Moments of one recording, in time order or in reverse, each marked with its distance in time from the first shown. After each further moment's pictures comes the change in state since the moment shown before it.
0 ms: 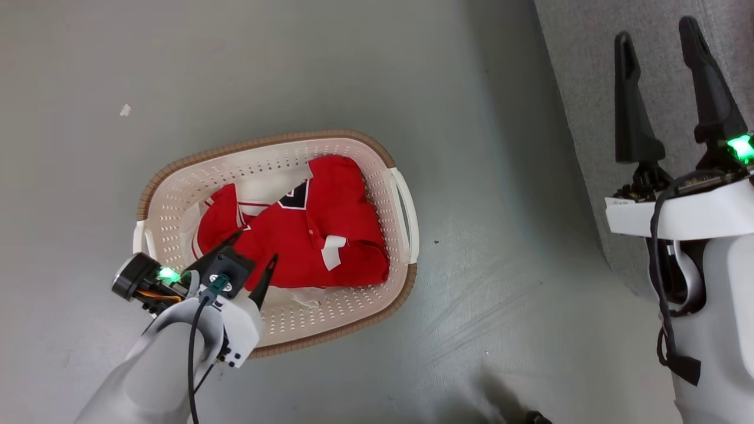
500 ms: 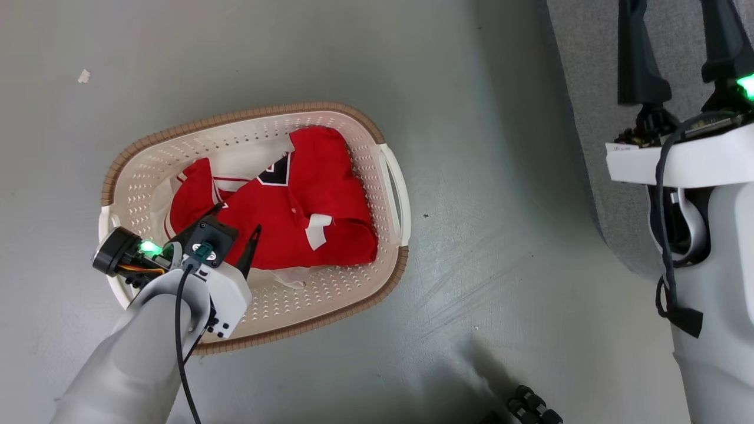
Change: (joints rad) left arm -0.085 0.000 0.027 0.073 -0.007 0.001 0.001; right arm -0.142 -0.001 0.024 0.053 0.009 0.000 -0.004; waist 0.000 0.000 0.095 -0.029
